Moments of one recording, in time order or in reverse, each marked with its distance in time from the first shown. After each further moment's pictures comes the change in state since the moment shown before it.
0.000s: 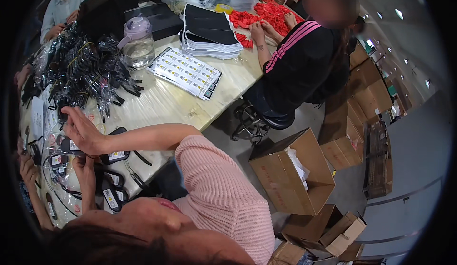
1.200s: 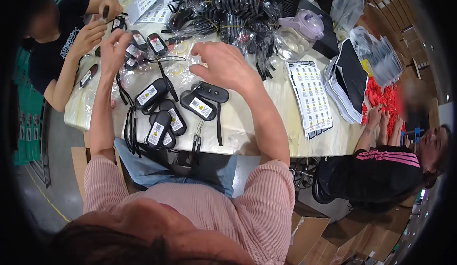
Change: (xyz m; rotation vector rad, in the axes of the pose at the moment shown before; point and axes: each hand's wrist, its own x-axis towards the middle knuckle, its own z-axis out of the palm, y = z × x) left_hand 0.040 0.032 -0.109 0.601 0.554 0.172; right_hand 0.042 -0.022 -0.073 -0.703 -0.737 -0.038
